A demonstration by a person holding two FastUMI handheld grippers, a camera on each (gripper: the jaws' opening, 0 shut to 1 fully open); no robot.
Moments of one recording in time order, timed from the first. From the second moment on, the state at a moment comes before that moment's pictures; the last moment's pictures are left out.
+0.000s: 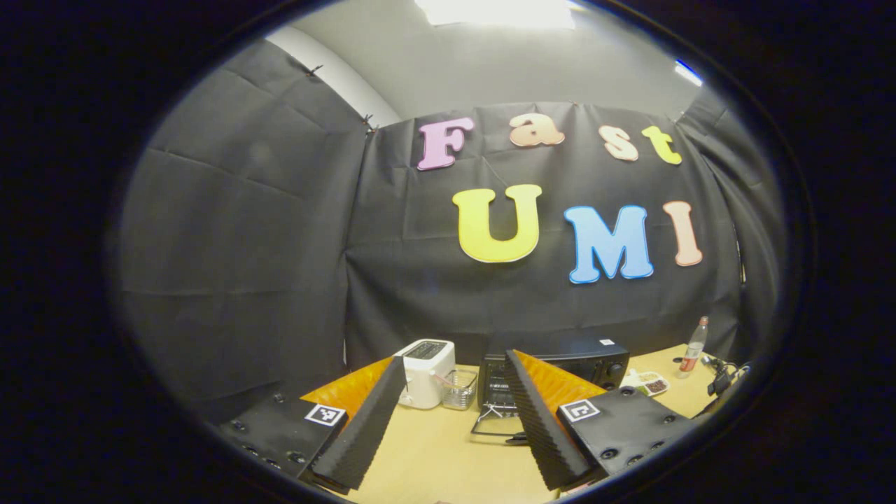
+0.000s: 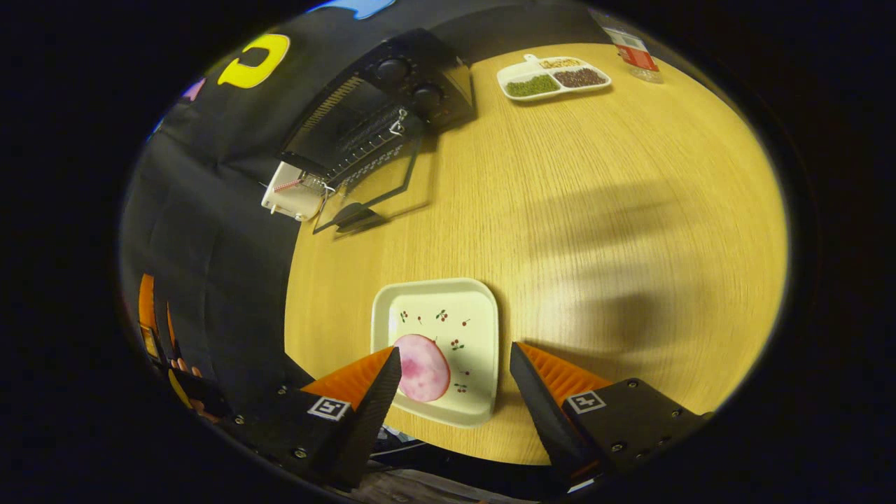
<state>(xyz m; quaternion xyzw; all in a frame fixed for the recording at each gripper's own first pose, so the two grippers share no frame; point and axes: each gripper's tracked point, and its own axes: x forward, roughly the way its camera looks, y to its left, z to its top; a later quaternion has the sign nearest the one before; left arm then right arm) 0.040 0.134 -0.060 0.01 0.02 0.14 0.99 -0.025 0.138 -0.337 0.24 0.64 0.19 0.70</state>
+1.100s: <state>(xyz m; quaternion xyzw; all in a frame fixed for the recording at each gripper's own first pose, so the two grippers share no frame) 0.051 0.140 -0.069 0.00 0.03 0.15 0.99 -0.021 0.114 -0.345 0.29 0.67 0.20 0.66</state>
